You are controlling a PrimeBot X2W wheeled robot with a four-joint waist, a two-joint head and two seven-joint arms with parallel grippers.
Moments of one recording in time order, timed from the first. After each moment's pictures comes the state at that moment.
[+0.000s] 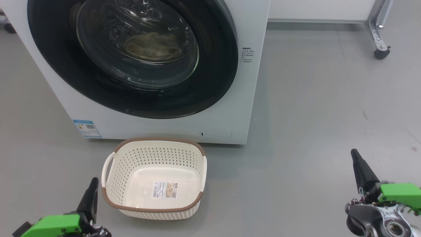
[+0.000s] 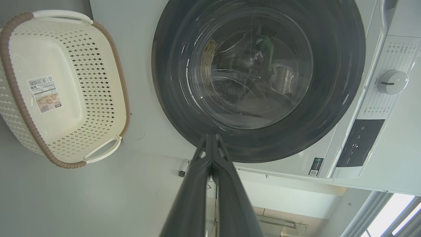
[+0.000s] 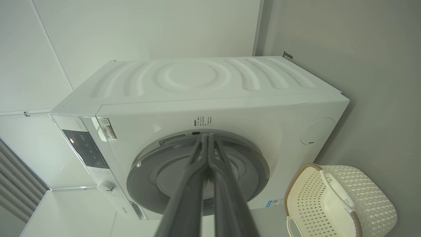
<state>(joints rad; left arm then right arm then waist) -0.06 0.05 0.07 0.28 -1.61 -0.12 0.11 -0.05 -0.03 -0.13 0.28 1.60 0.13 0.11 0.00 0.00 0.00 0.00</state>
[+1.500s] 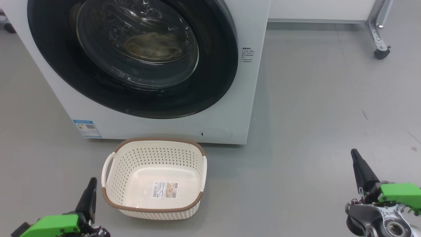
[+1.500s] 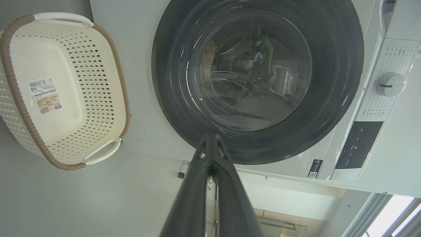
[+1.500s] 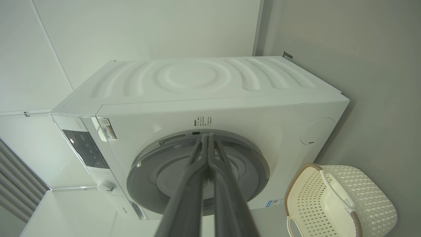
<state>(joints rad) -0.06 0.04 0.08 0.28 -1.61 -0.12 0.11 -0.05 -0.03 -0.13 0.28 1.60 0.13 0.11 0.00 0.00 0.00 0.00</state>
